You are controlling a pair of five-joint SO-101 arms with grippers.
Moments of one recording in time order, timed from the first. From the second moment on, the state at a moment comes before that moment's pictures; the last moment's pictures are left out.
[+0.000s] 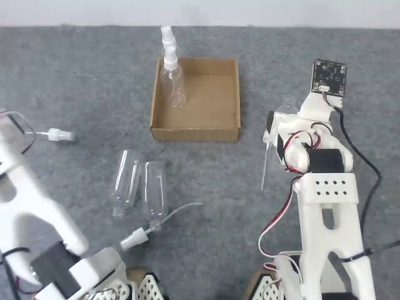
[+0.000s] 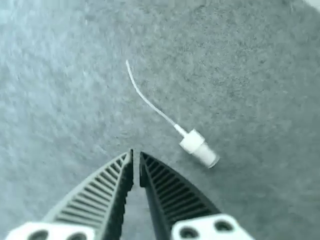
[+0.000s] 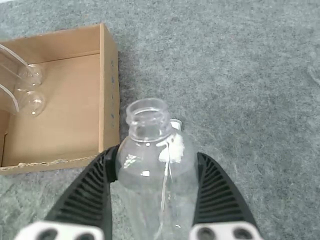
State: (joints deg) left arm -46.0 -11.1 15.5 61.1 -0.7; right arm -5.0 -35.3 36.9 51.1 -12.0
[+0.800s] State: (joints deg) left arm -41.0 -0.7 2.1 74.6 -37.2; right arm -5.0 -35.3 36.9 51.1 -12.0
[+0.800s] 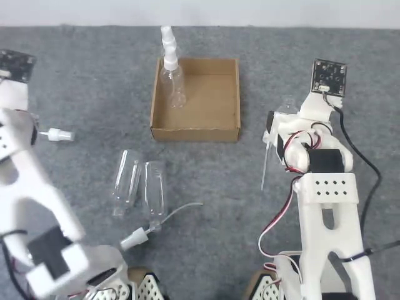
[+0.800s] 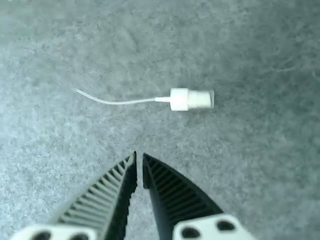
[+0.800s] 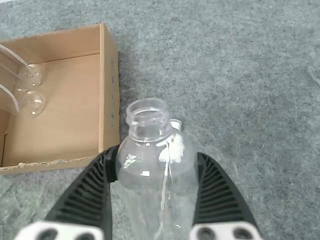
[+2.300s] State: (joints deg) left arm -37.9 51.9 -50.0 96.3 -88.0; right arm -5.0 -35.3 38.9 46.0 -12.0
